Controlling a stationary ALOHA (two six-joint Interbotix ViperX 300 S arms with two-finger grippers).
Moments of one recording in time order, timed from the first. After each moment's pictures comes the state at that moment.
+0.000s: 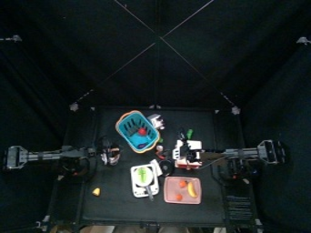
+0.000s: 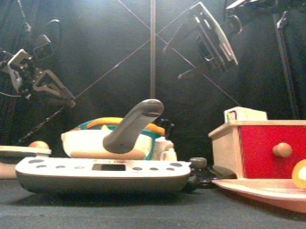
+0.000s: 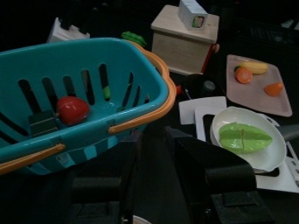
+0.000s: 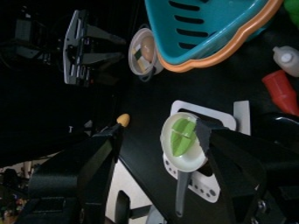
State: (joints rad) left arm 0.26 -0.78 1.33 -0.08 -0.26 0.01; right arm -0.03 -0.36 0.63 -0.69 0.28 1.94
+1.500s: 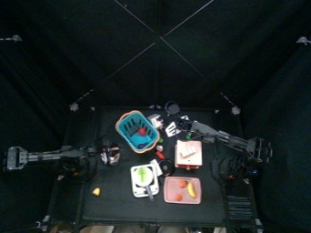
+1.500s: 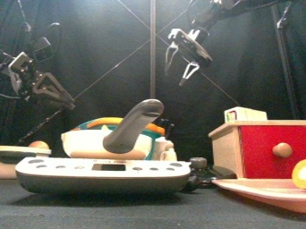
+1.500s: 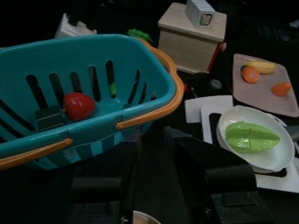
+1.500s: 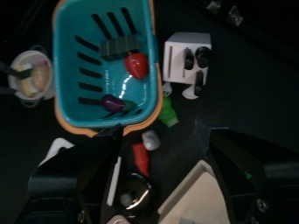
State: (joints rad) left arm 0.28 -0.78 1.33 -0.08 -0.26 0.01; right arm -0.39 -0.15 0.14 -0.22 0.88 0.67
